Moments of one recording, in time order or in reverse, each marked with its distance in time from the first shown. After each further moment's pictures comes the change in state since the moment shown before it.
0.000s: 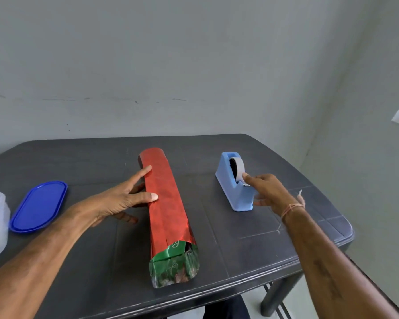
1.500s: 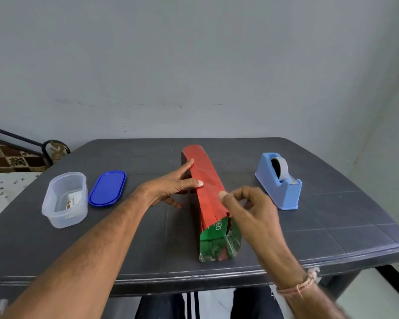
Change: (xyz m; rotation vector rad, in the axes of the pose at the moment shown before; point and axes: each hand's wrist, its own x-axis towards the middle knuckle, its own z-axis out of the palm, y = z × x) left_hand -0.010 0.003 0.006 0.026 0.063 -0.063; right_hand -0.195 -0.023 0.103 0.097 -0.001 -0.543
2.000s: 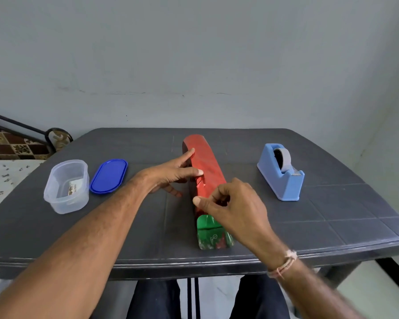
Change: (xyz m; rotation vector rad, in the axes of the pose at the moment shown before) left_hand 0.001 0.000 0.000 -0.010 0.003 -0.037; right_hand 0.001 -0.006 0.012 -0.422 -0.147 -0.173
